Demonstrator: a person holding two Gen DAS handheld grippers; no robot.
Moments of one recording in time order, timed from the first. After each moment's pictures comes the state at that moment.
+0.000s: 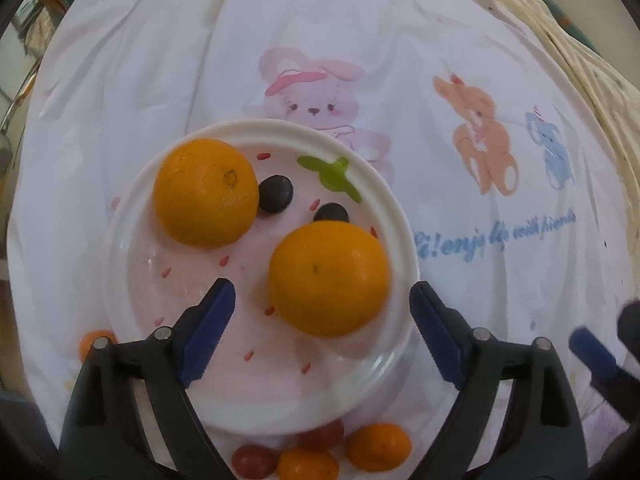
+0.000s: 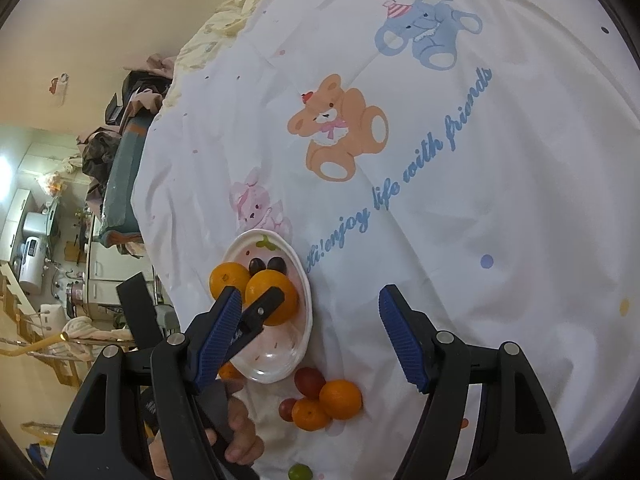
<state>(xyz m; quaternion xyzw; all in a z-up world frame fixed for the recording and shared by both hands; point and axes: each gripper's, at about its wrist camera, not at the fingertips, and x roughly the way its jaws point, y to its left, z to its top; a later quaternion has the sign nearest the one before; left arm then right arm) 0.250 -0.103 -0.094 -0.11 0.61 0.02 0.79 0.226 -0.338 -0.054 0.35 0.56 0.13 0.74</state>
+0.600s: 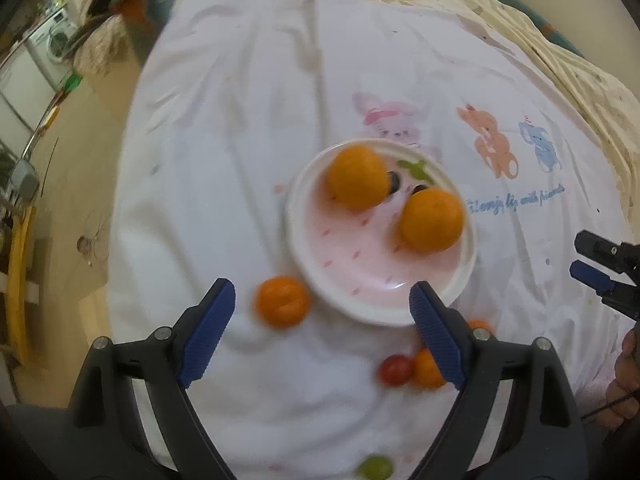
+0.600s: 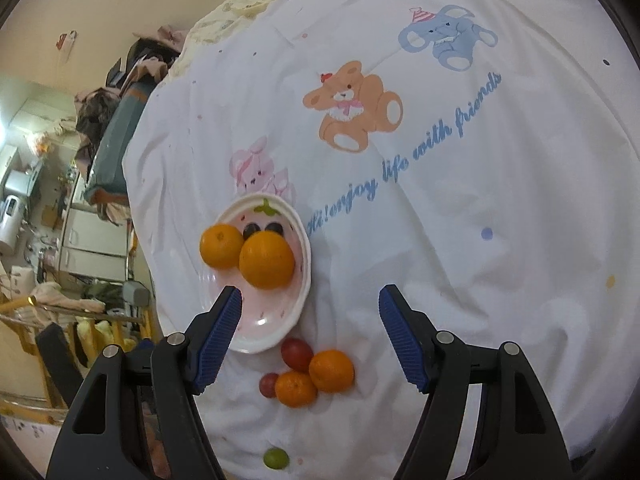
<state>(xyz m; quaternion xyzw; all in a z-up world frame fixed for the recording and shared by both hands) 0.154 -0.006 -0.027 -0.07 0.56 0.04 0.83 0.193 -0.304 -0.042 0.27 0.57 0.13 0.77</state>
